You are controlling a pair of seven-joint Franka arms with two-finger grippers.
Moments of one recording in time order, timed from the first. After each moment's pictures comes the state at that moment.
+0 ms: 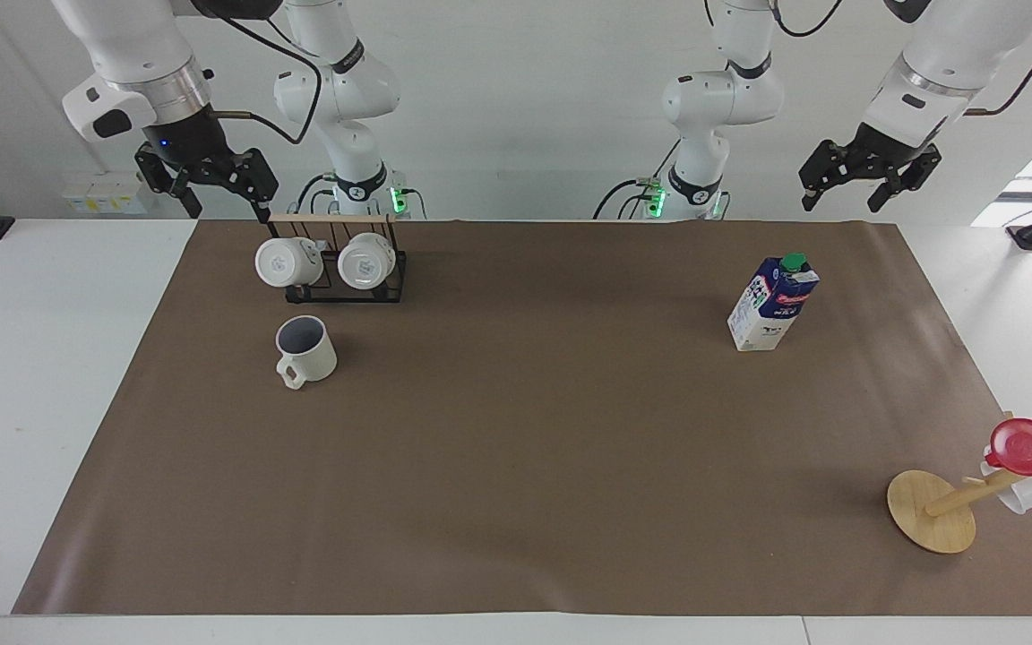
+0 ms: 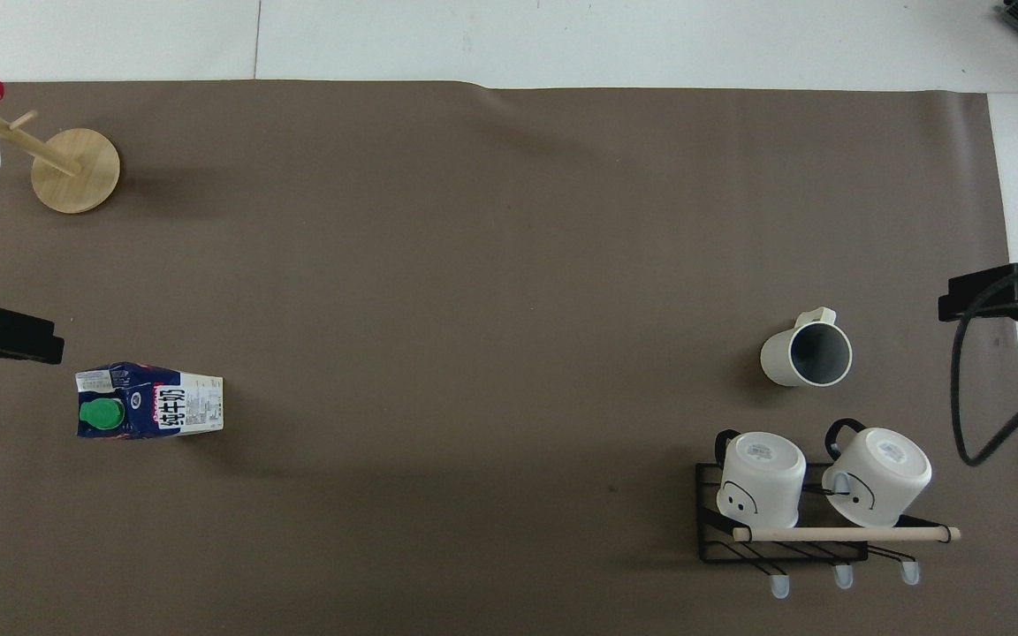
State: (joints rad) left arm 0.02 -0.11 -0.08 -1.61 -0.02 1.44 0.01; right arm 0.15 -0.07 -0.16 -1.59 -0.02 1.55 0.09
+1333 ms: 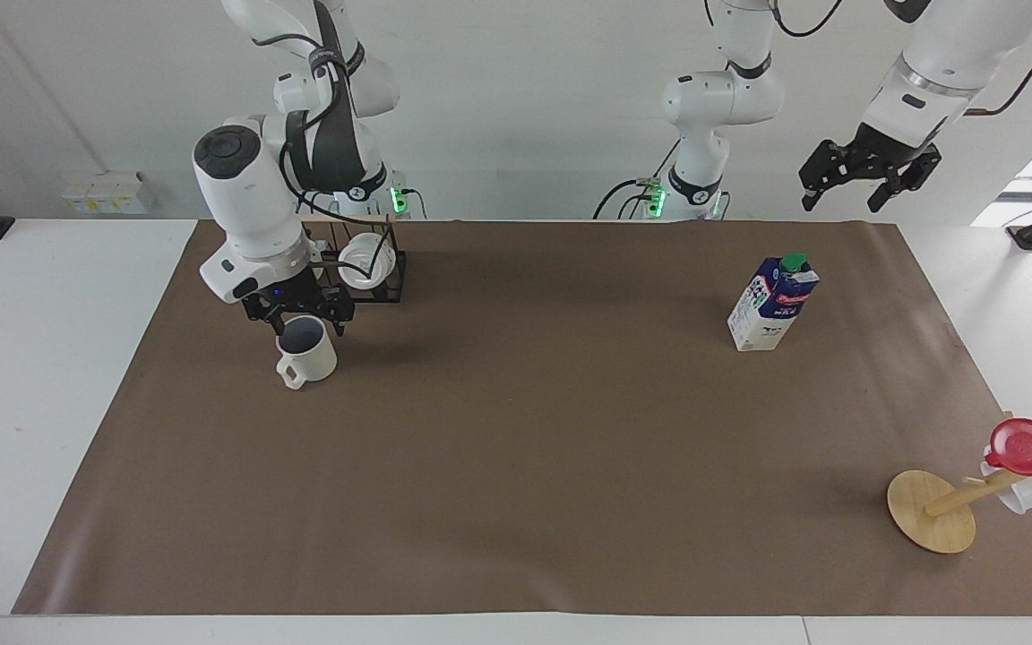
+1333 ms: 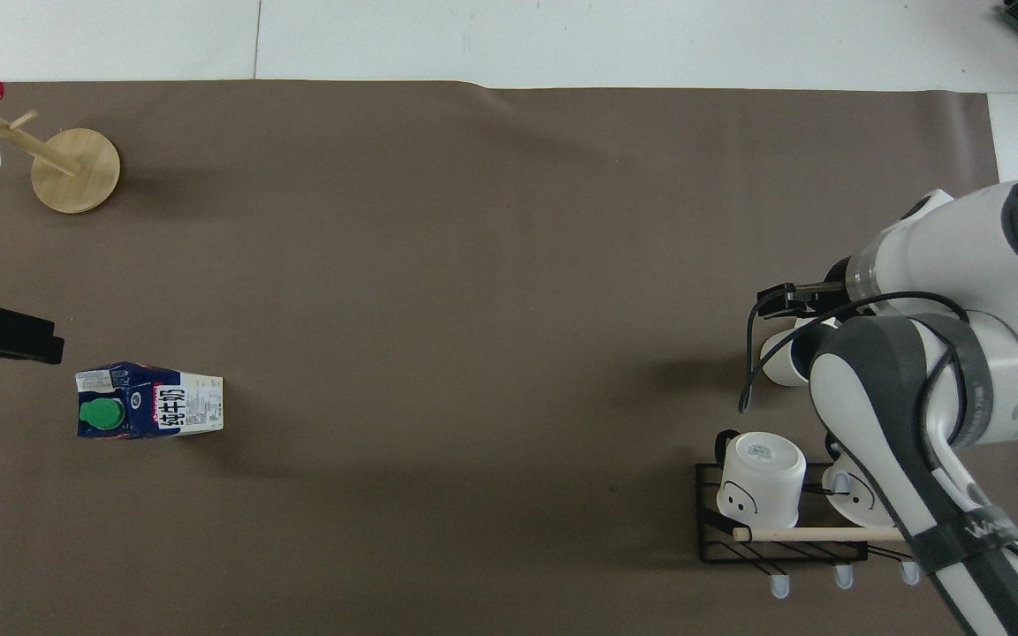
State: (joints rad) left arm 0.02 -0.11 -0.08 -1.61 -0.02 1.44 0.01; right arm 0.23 0.06 -0.16 -2.00 -0.02 2.07 0.09
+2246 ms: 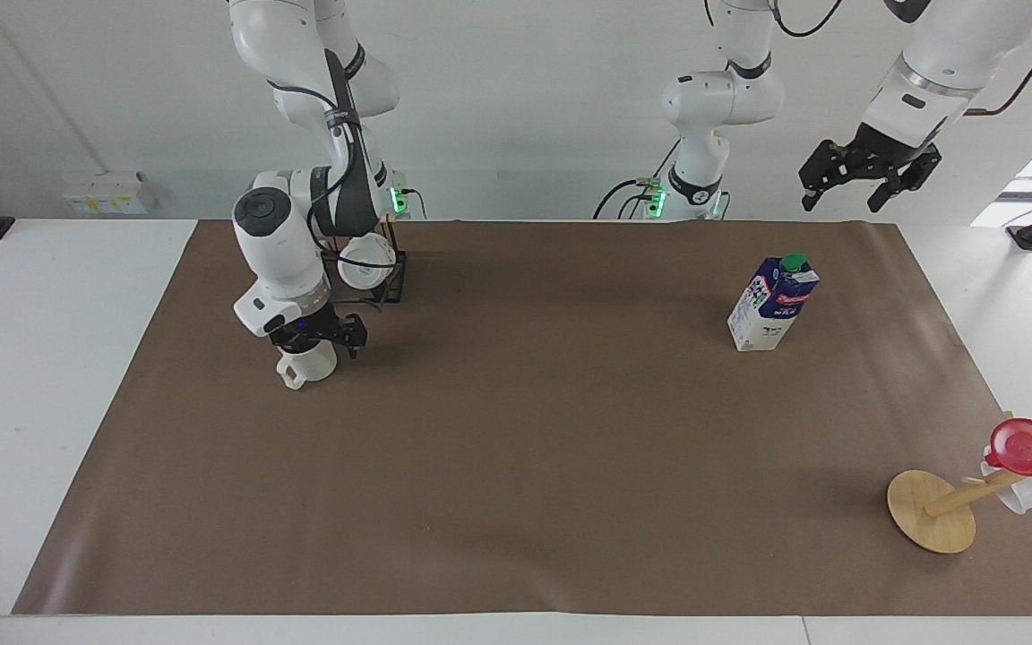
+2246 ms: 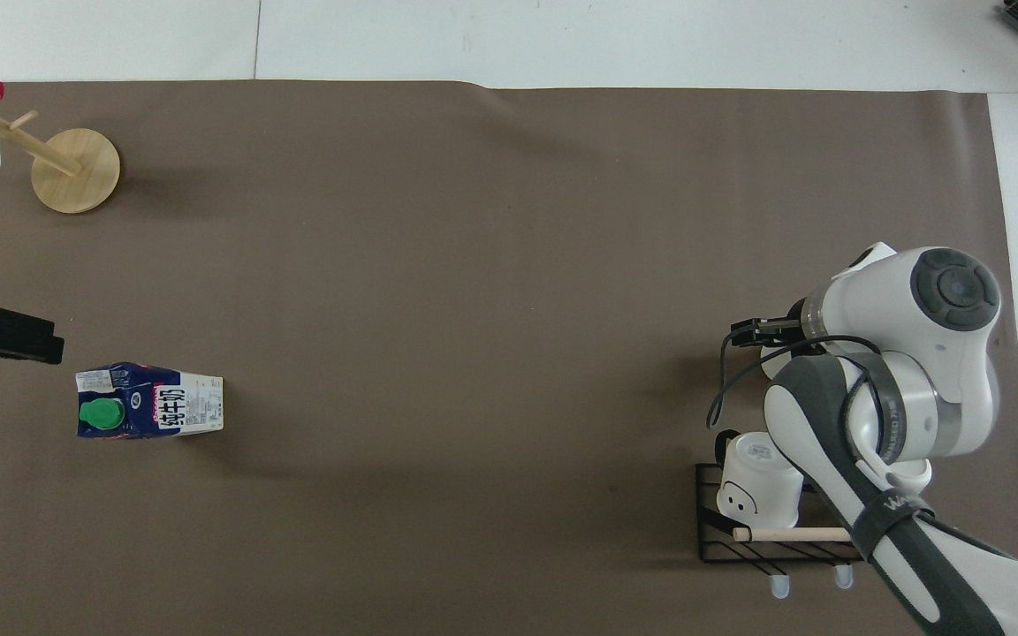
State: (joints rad) left arm 0.02 -0.11 -0.08 -1.61 -0.02 1.44 0.01; right arm 0.23 0.11 -0.16 -2.18 -0.02 2.30 0.09
